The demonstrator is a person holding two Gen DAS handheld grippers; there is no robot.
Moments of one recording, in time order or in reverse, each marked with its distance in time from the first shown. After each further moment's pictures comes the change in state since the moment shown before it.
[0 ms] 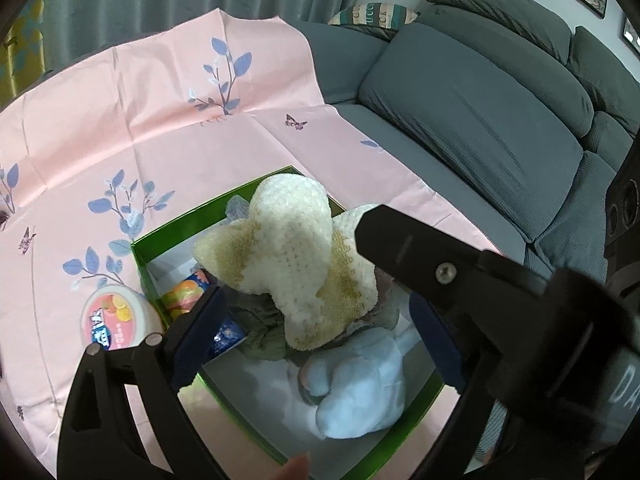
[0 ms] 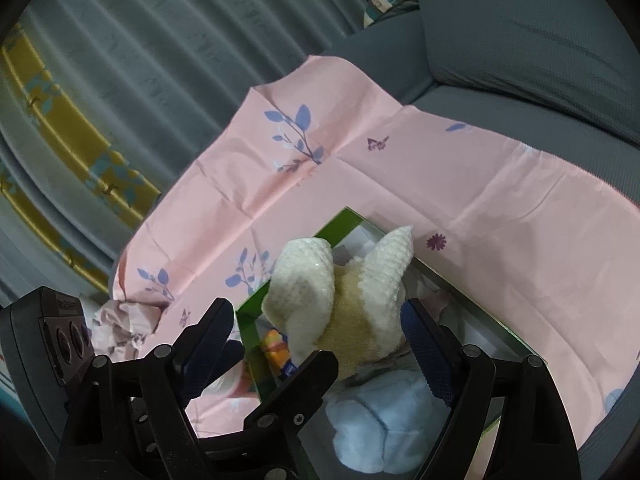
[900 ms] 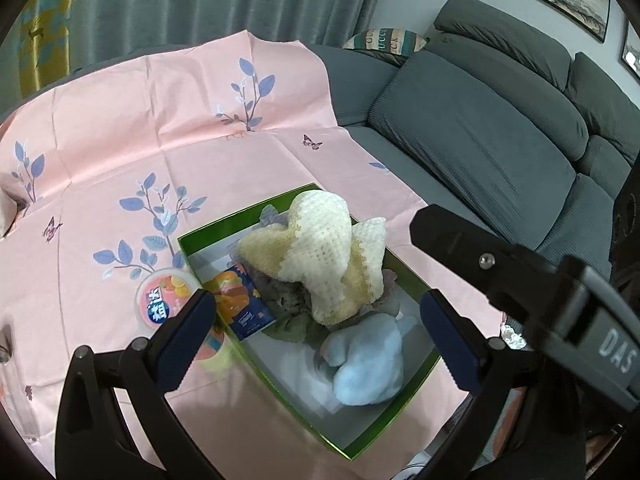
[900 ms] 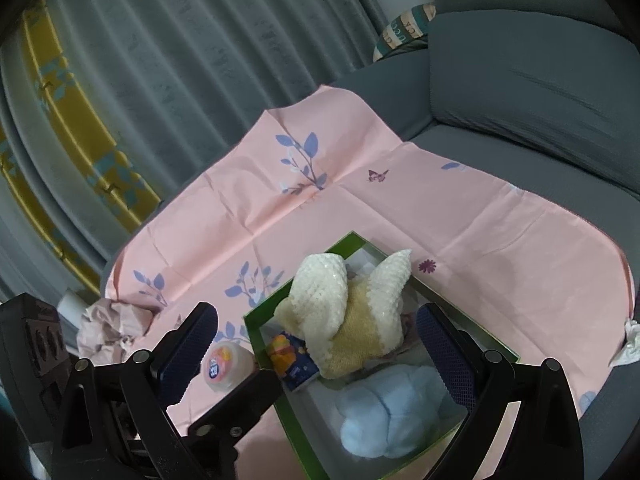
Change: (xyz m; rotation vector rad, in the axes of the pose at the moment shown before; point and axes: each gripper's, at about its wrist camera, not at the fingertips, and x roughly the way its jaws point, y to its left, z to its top) left arm -0.050 0.021 -0.011 -0.051 -0.063 0.009; right arm -0.035 0.030 -0.007 -0.076 -0.087 -0.066
